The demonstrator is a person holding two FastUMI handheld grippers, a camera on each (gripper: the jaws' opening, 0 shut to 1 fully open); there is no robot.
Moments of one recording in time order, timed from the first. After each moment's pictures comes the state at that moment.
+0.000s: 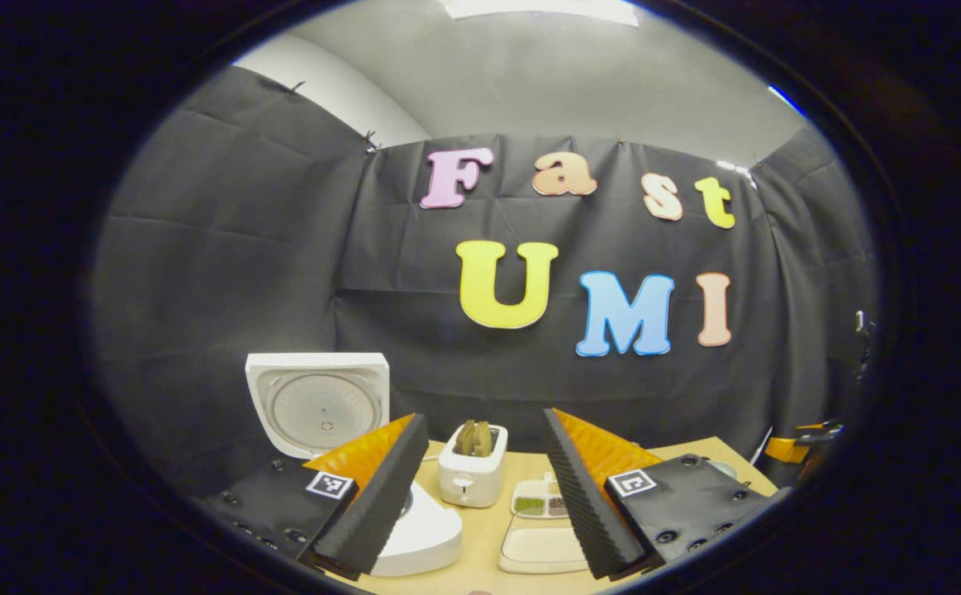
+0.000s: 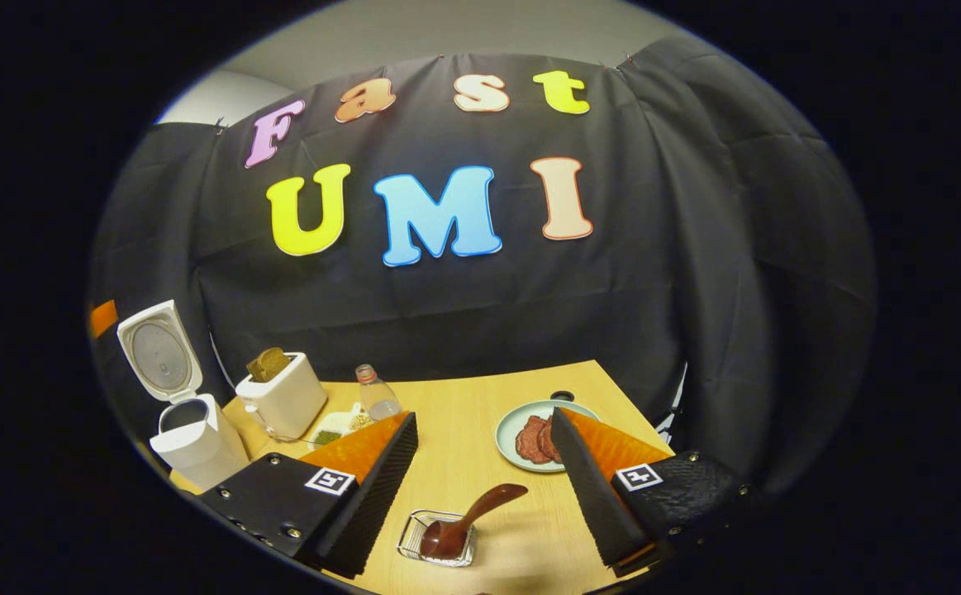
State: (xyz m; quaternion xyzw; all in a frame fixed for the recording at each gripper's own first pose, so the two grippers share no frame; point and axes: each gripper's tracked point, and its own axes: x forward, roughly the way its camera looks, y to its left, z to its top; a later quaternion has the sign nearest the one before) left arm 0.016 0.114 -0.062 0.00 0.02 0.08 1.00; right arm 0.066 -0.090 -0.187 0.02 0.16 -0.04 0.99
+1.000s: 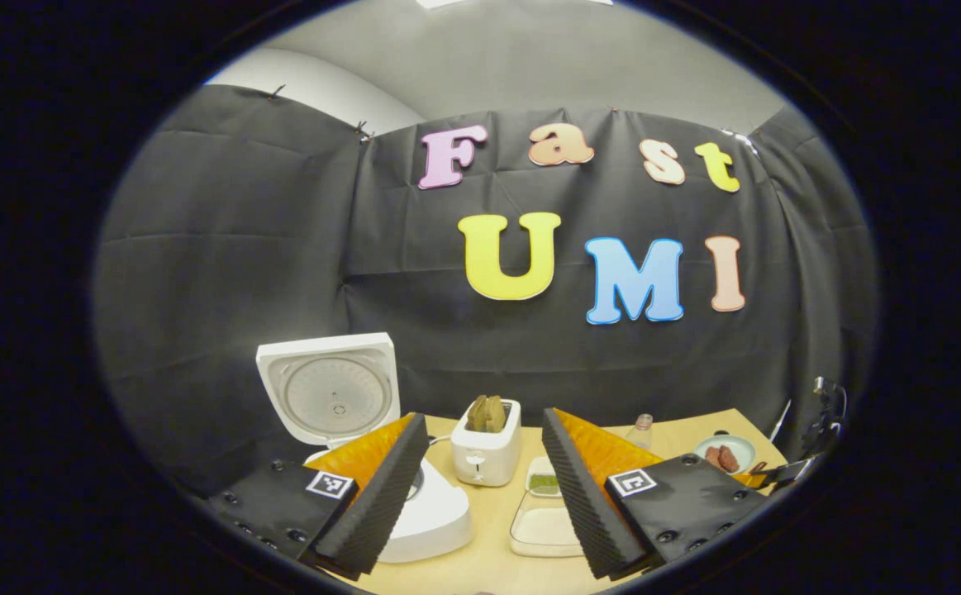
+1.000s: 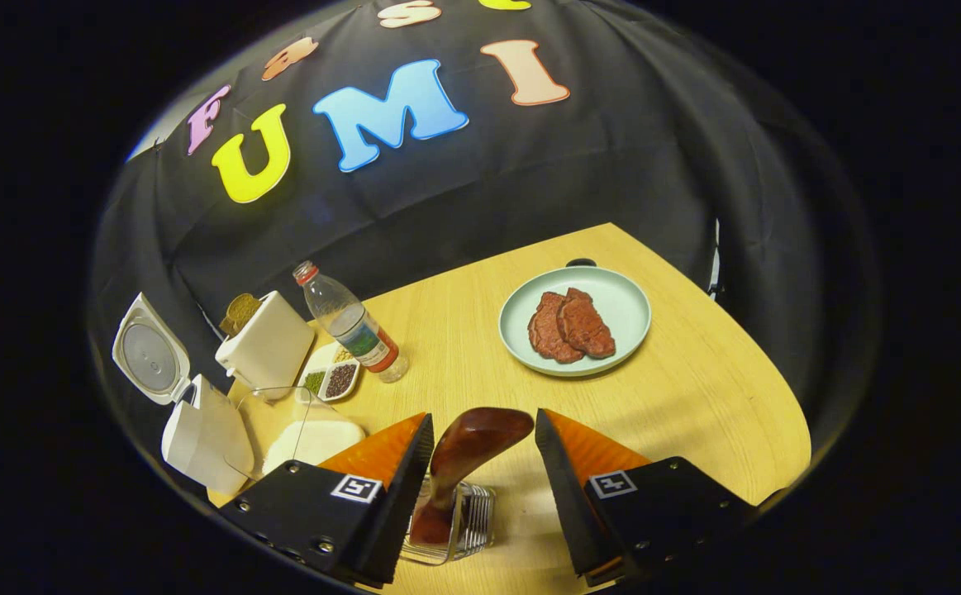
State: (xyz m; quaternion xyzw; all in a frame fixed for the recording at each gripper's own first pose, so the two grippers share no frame) left arm 0.019 0.104 -0.079 0.03 0.06 0.10 0.99; right arm 0.091 -0.085 -0.335 0.14 0.32 -0.03 0.93
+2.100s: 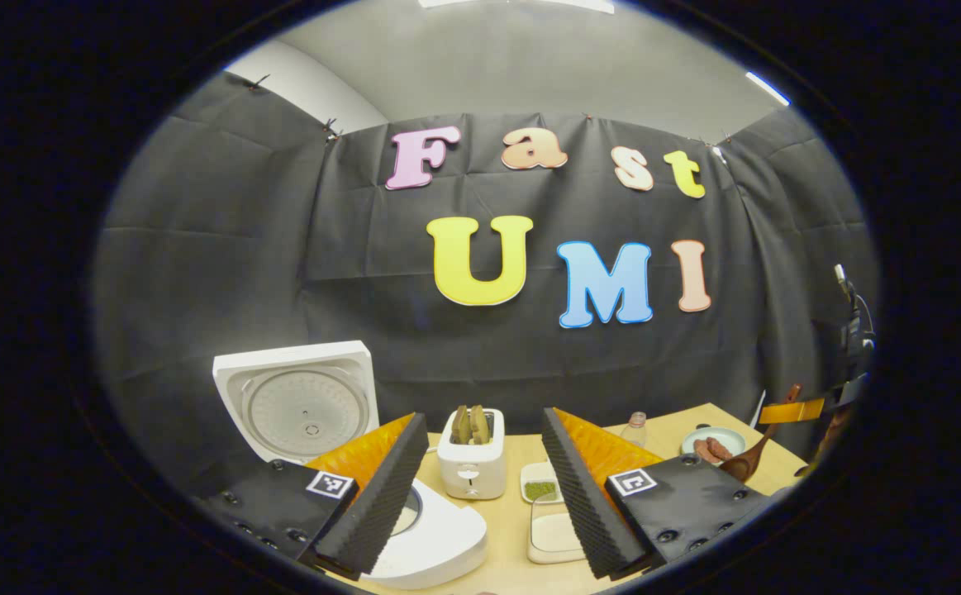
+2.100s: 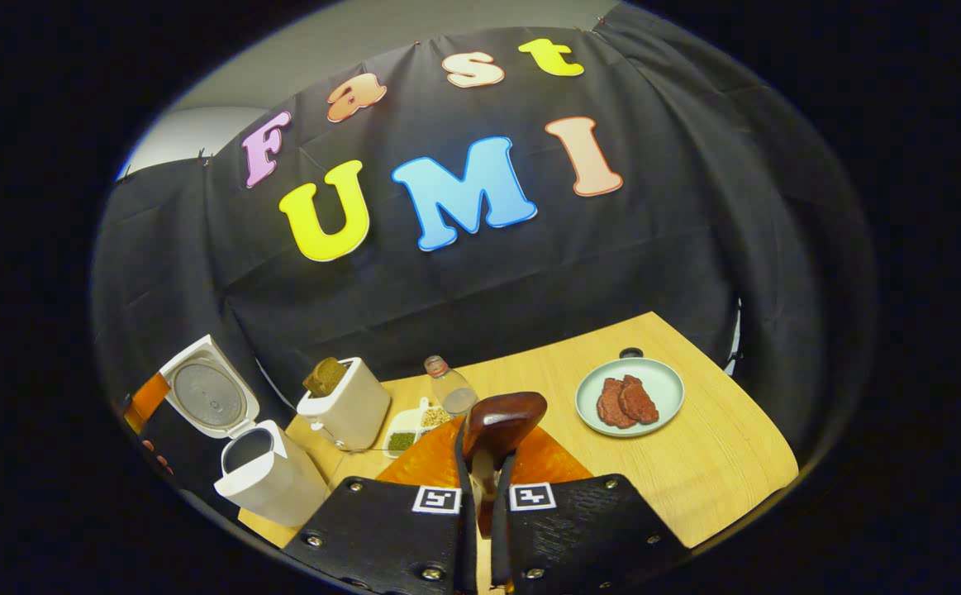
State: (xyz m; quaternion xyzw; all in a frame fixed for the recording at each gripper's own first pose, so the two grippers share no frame) left arm 0.042 0.147 -0.092 0.02 0.05 0.01 1.00; right arm 0.079 0.021 -0.161 0.12 0.18 0.02 0.98
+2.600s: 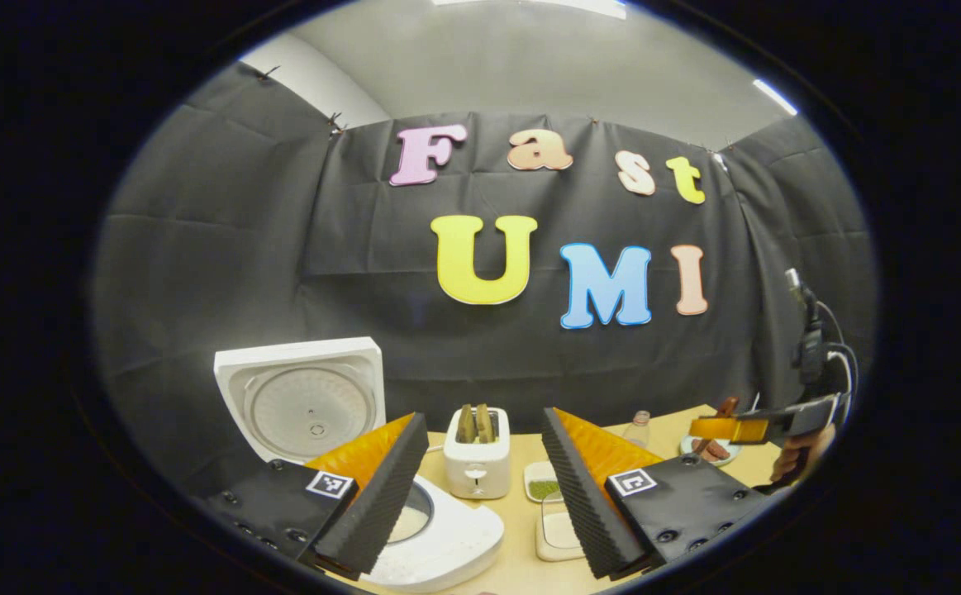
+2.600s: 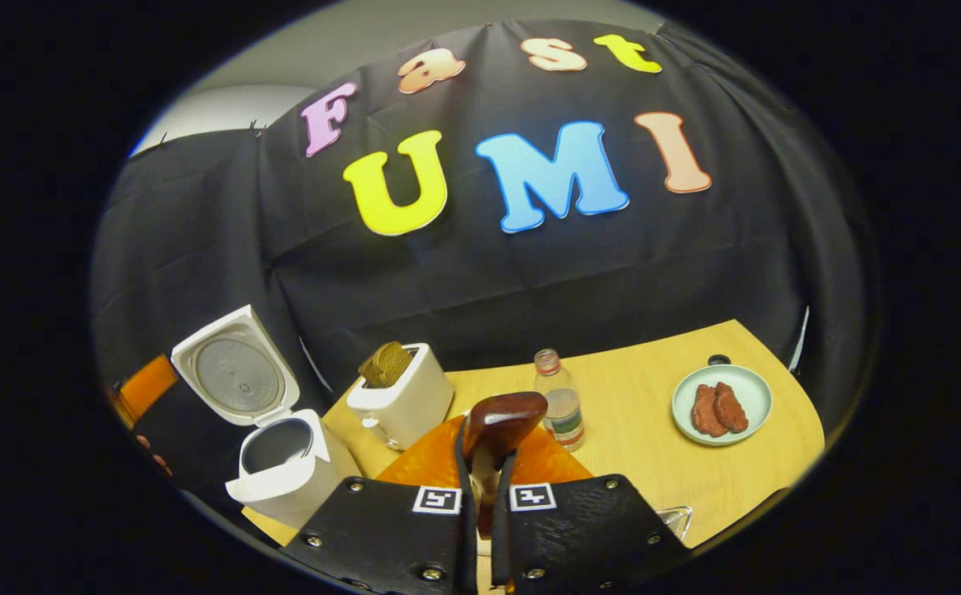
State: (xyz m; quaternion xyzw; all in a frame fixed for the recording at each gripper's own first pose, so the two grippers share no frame) left arm 0.043 0.179 -0.098 0.01 0.05 0.00 1.00; right arm 0.124 0.139 -0.215 0.07 0.21 0.11 0.97
